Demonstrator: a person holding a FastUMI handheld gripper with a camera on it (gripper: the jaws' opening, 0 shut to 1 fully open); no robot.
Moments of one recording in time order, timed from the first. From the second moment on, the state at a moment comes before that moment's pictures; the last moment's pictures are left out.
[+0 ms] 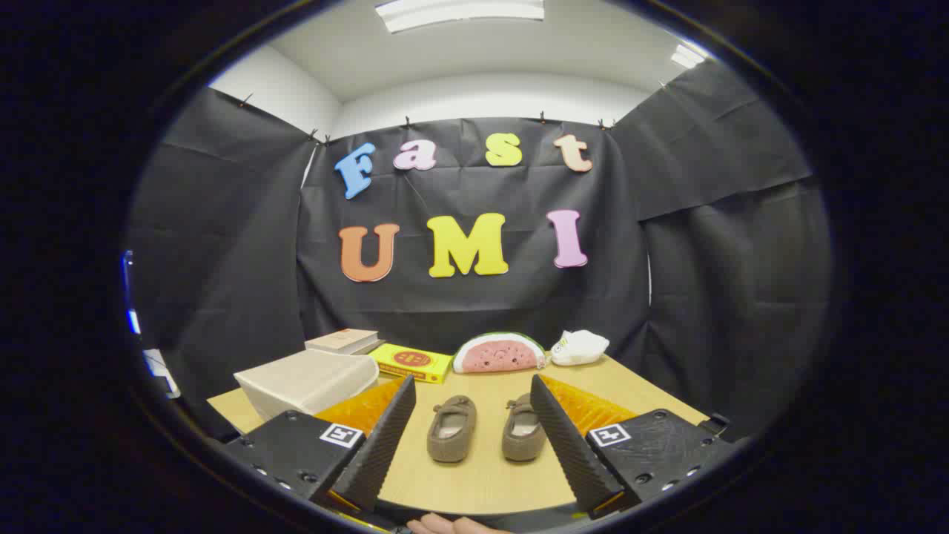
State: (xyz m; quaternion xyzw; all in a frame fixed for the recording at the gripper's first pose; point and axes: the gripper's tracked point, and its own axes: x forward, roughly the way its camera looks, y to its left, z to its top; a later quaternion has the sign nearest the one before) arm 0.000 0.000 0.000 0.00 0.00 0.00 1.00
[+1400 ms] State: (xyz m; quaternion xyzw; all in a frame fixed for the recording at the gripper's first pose) arm 0.114 0.056 -0.039 0.05 0.06 0.10 0.99
